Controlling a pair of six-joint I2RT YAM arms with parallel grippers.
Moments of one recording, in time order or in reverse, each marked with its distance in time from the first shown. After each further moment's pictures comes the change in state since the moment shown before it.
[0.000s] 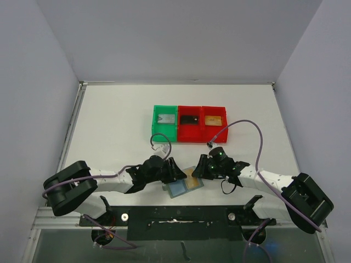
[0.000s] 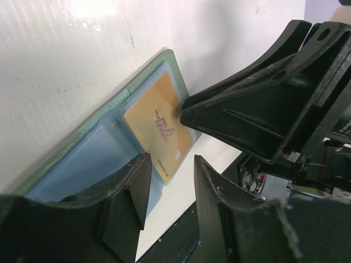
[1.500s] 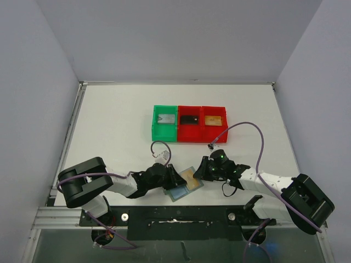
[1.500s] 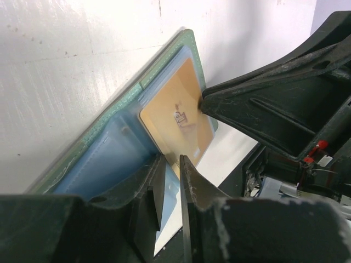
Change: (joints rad) left arm -0.072 0.167 -0.063 0.227 -0.052 -0.136; right arm 0.005 -0.007 -0.053 0.072 0.001 0.017
